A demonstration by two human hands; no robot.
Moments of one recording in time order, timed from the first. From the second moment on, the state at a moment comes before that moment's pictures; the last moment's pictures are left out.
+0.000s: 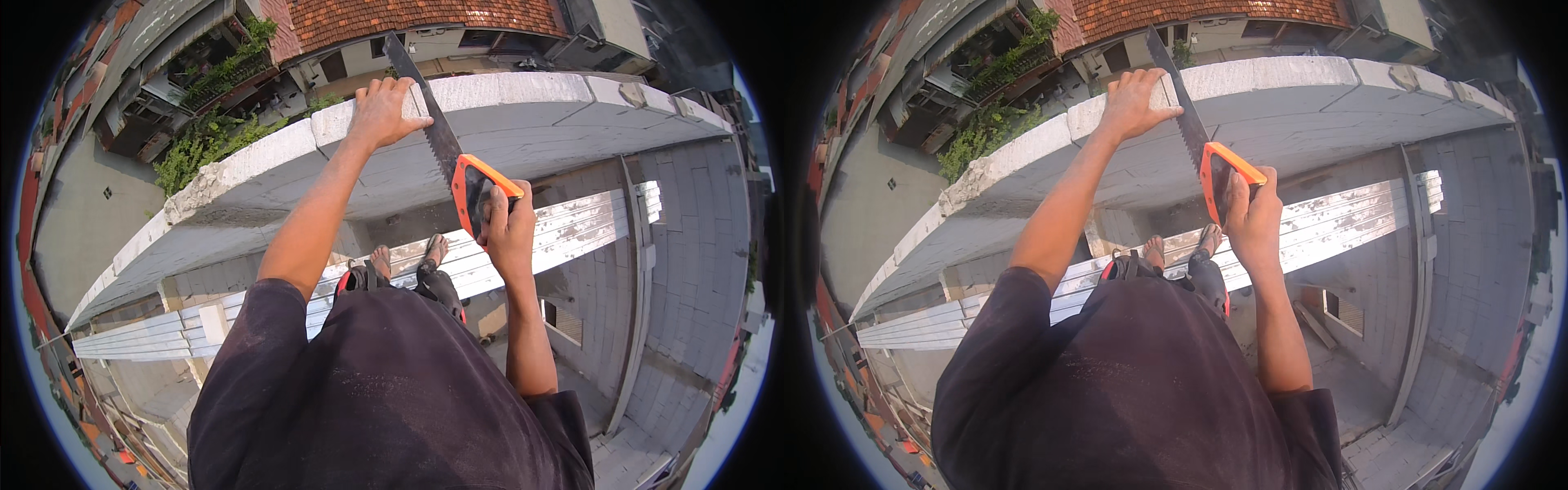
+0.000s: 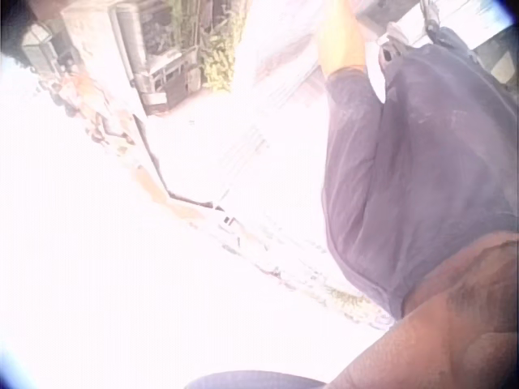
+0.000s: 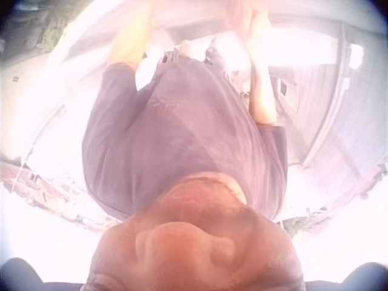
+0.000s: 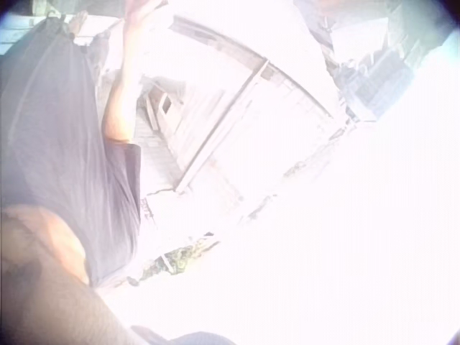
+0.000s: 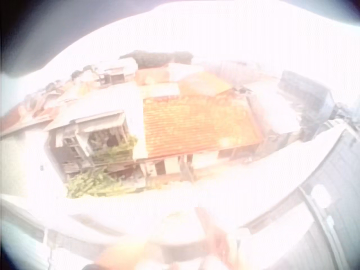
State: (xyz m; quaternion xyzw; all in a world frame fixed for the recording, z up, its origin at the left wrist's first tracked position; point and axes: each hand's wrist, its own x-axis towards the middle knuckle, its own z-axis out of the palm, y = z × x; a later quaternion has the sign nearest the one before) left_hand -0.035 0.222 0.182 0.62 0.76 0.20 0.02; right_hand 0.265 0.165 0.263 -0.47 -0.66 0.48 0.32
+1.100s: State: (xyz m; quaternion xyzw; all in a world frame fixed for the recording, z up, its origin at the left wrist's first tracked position) left_hand -0.052 0.239 0.185 0.57 0.77 0.25 0.09; right_hand 0.290 0.127 0.232 -0.46 -0.65 0.49 0.35
